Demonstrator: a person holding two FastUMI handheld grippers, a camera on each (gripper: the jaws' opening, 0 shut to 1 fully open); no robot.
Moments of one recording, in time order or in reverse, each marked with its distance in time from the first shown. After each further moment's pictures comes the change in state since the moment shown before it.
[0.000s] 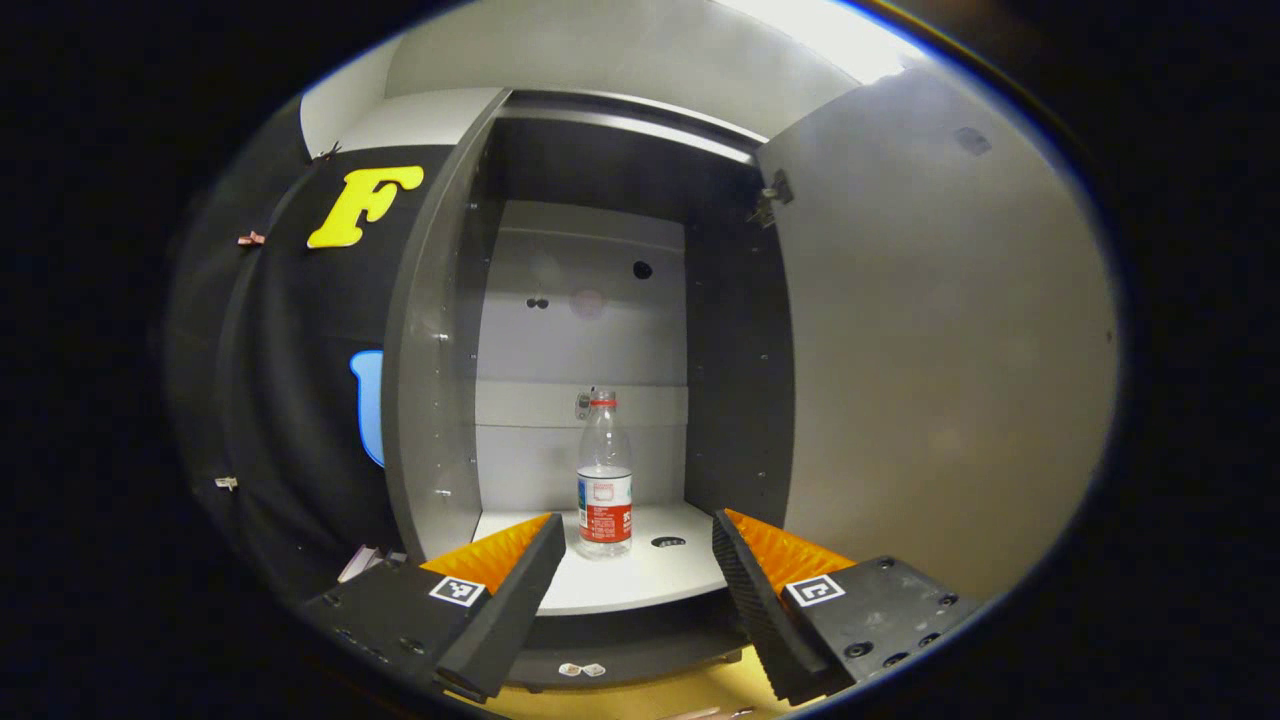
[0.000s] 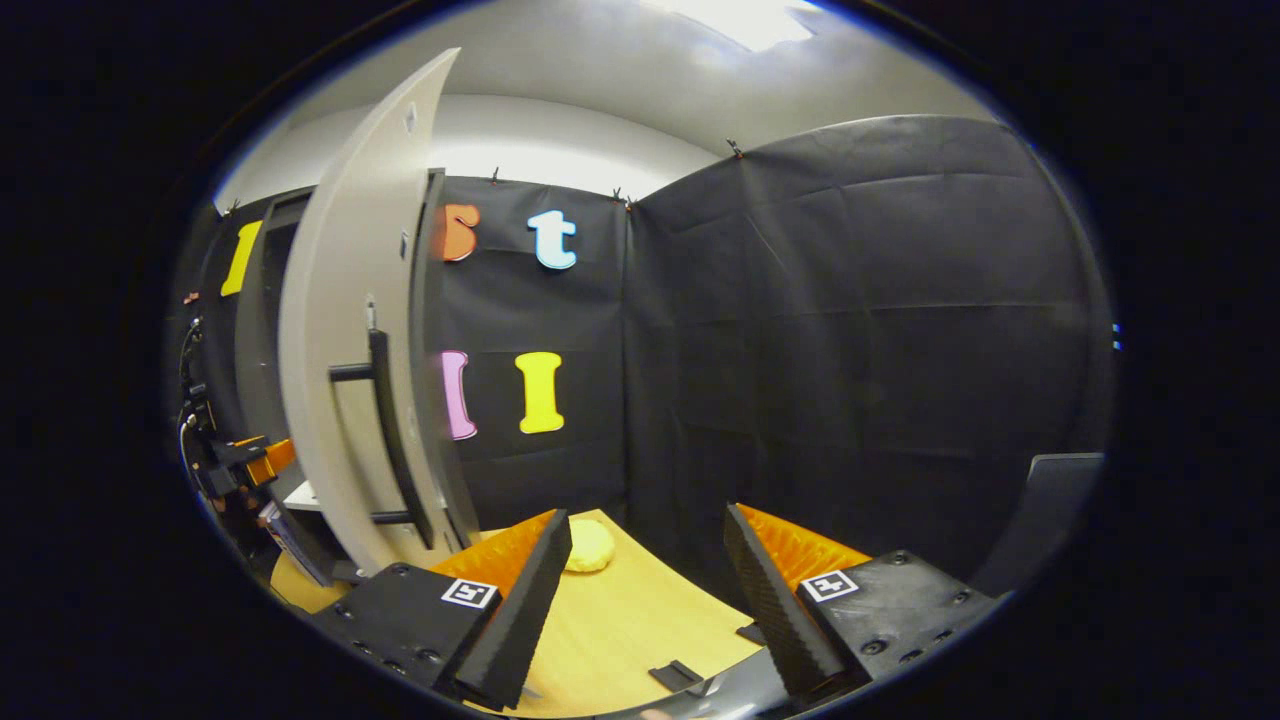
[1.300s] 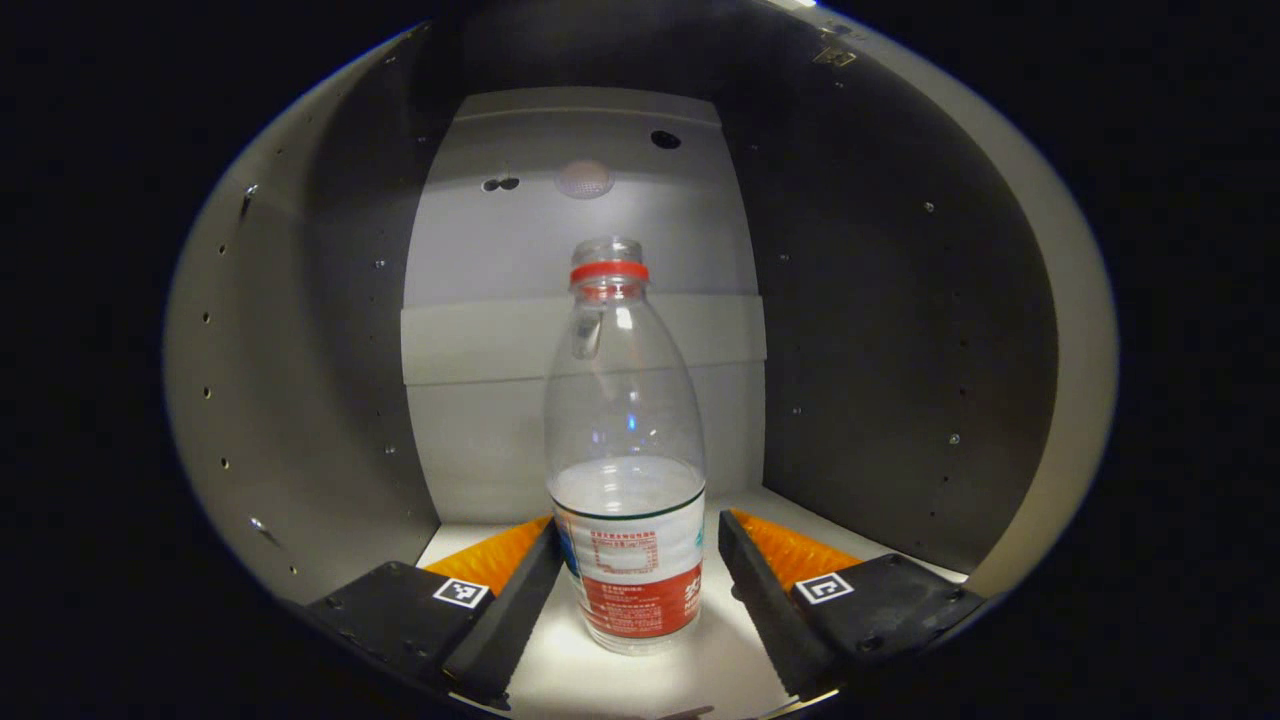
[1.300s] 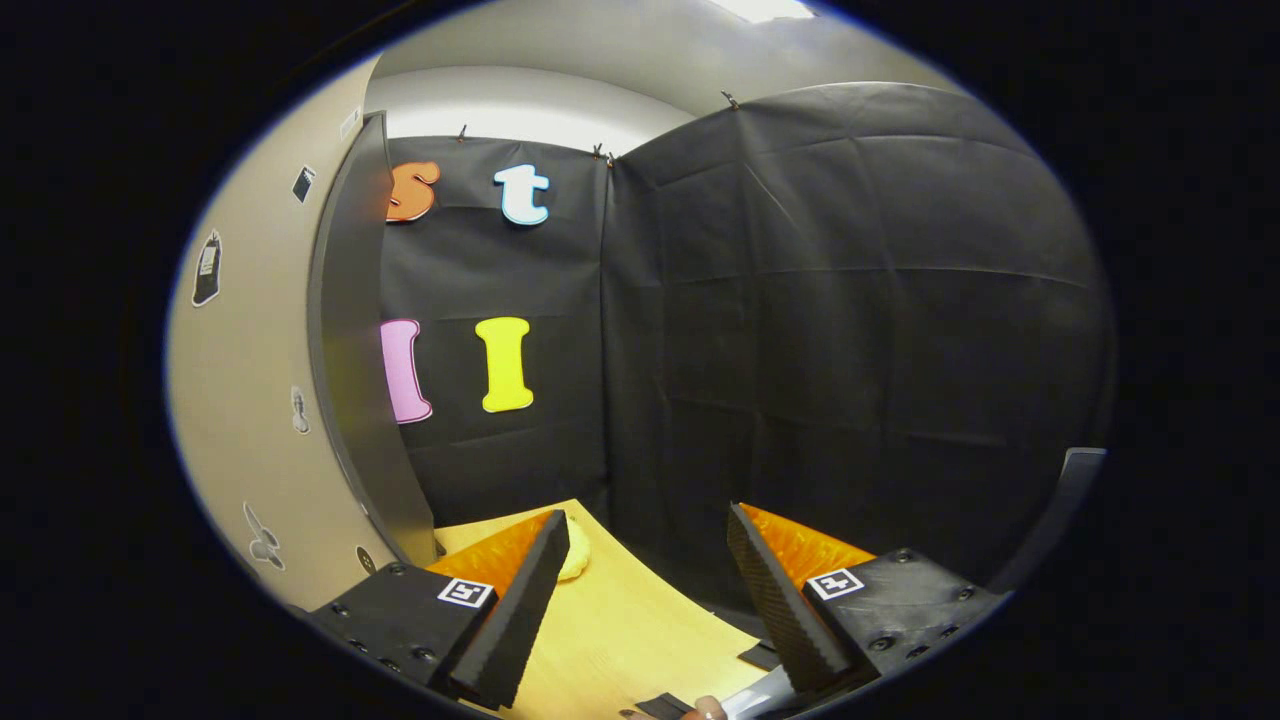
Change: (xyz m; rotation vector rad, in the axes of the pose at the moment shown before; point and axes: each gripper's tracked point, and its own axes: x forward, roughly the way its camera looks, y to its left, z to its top) left arm 0.200 0.033 -0.079 0.064 0.141 0.061; right arm 0.129 -0.002 -0.041 0.000 0.102 -0.012
